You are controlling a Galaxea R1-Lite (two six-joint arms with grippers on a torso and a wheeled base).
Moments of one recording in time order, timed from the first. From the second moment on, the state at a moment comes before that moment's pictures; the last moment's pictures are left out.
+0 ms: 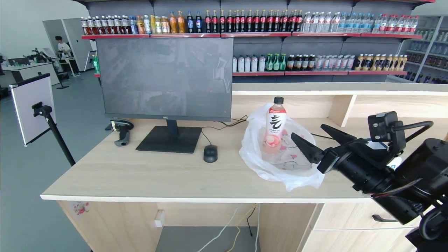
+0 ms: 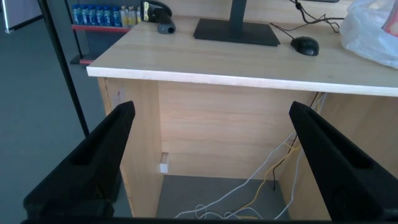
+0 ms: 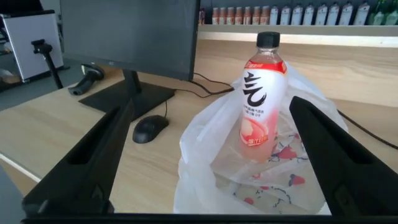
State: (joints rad) left arm 0.00 0.00 0.00 0.00 0.00 0.02; right arm 0.41 1.75 -0.36 -1.57 0.06 0.05
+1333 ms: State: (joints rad) left arm 0.00 0.00 0.00 0.00 0.00 0.01; right arm 0.37 1.76 -0.34 -1.57 0.06 0.06
